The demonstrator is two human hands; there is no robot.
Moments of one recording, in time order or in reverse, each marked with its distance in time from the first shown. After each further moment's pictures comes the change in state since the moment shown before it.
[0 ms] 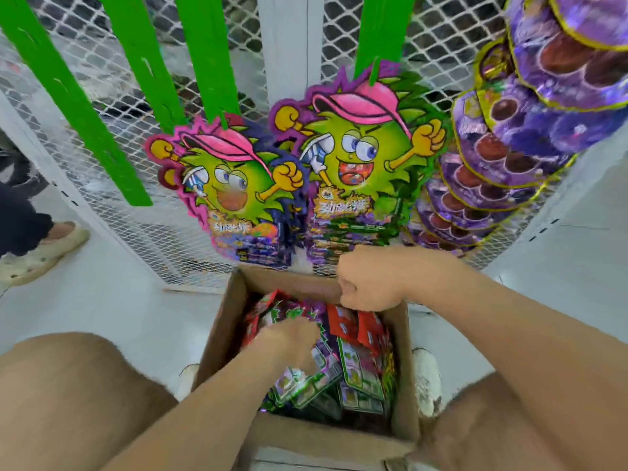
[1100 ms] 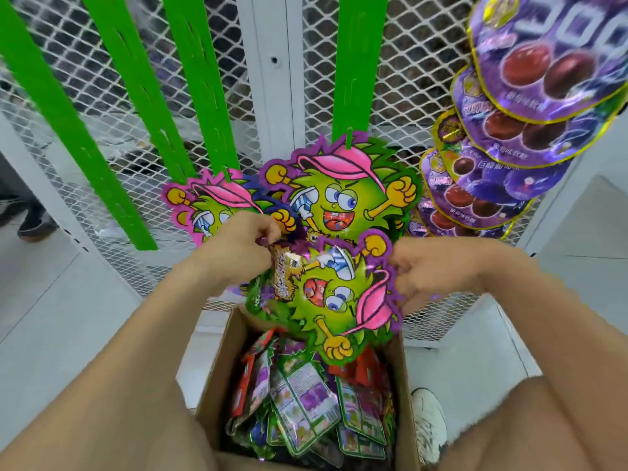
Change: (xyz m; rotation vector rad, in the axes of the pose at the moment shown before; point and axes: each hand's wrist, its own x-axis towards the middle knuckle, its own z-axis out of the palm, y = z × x) left_hand -0.142 -0.026 -0.171 -0.720 0.810 0.012; right_hand -0.070 0.072 -0.031 0.797 0.019 -0.011
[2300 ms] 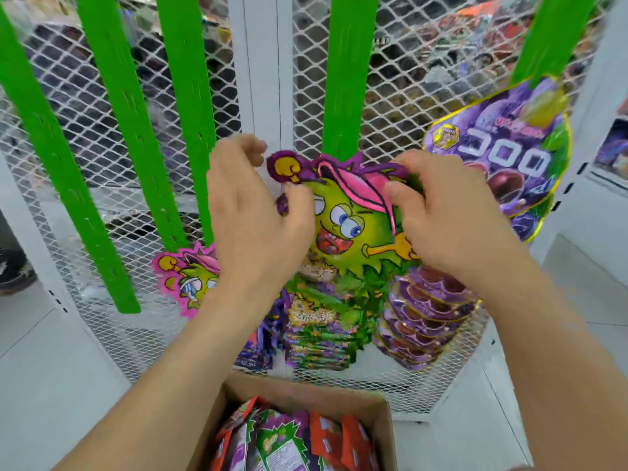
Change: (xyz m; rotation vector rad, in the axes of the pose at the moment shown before) left_hand -0.007 0.127 -0.018 -0.165 1.025 0.539; right_hand -0.065 -0.111 -0.055 -0.458 1.263 -0.323
